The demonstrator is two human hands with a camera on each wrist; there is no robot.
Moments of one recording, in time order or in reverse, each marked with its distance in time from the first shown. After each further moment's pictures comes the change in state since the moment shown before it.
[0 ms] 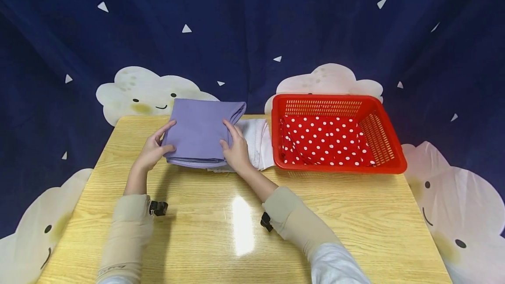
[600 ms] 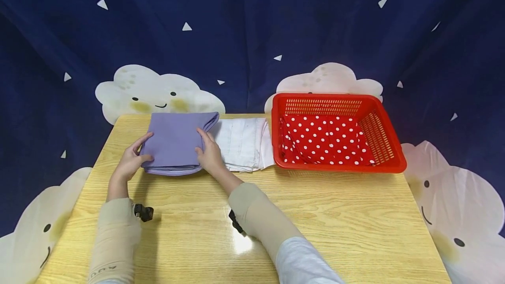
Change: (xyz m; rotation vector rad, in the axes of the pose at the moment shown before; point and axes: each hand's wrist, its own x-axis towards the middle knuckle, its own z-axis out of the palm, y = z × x) left_hand -0.026 -0.033 -0.054 0.073 0.081 -0.126; right_hand 0.000 0.002 0.078 -0.016 -0.224 0.155
